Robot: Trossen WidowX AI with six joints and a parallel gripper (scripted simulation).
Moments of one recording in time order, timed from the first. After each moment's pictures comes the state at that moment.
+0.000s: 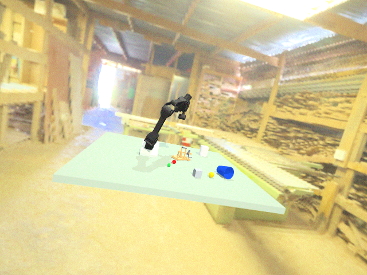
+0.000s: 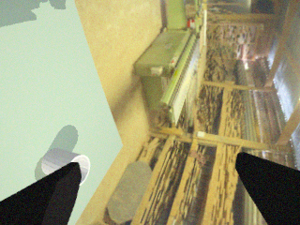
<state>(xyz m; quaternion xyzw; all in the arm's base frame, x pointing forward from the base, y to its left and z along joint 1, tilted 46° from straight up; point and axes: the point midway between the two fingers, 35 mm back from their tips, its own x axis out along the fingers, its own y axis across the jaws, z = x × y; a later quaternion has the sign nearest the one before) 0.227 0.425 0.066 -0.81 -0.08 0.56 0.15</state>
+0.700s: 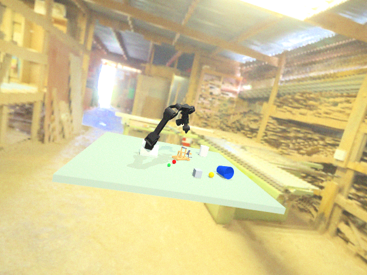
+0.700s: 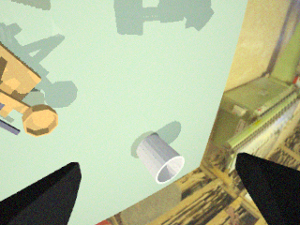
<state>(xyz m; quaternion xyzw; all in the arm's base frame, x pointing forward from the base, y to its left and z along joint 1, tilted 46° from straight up) 0.266 0.284 0.026 -0.79 0.01 0.59 -0.16</state>
